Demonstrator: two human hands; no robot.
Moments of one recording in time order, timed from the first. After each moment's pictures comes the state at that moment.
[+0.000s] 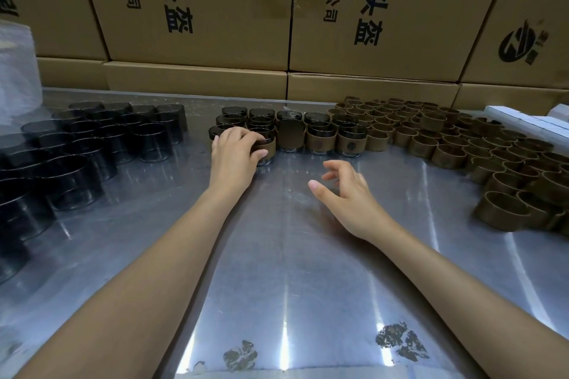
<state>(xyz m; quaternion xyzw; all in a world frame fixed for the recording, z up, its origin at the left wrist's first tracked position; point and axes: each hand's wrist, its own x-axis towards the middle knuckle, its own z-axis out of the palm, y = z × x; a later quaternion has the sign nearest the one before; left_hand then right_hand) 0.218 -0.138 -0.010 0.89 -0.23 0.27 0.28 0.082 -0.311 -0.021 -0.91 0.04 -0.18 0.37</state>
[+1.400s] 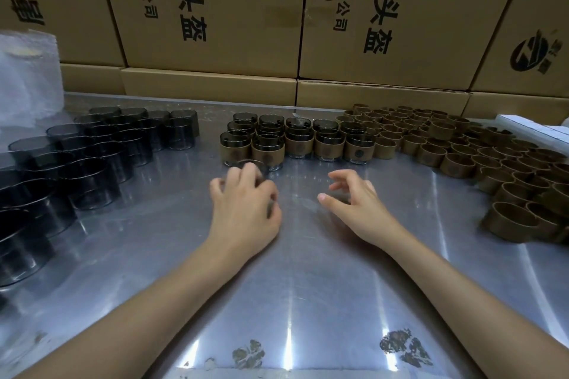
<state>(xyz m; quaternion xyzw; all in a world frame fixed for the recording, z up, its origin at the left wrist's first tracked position) 0.119 -0.114 -0.015 0.92 -0.25 0.26 0.16 0.080 -0.316 -0.019 -0.91 0.02 -0.17 0.38</state>
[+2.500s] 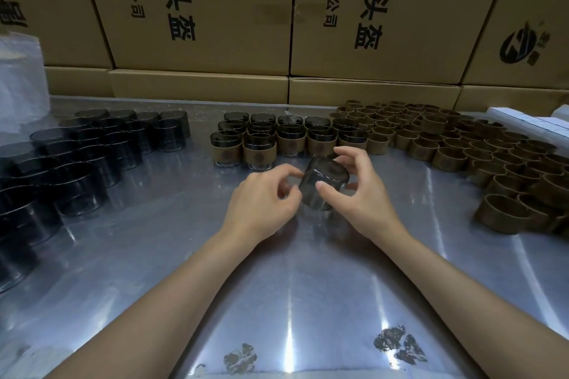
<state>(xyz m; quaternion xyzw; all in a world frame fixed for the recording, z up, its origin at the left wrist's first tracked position) 0.125 -0.142 -0.005 0.86 -0.30 0.16 0.37 0.070 -0.311 -0.008 -0.84 -0.01 -0.31 0.45</state>
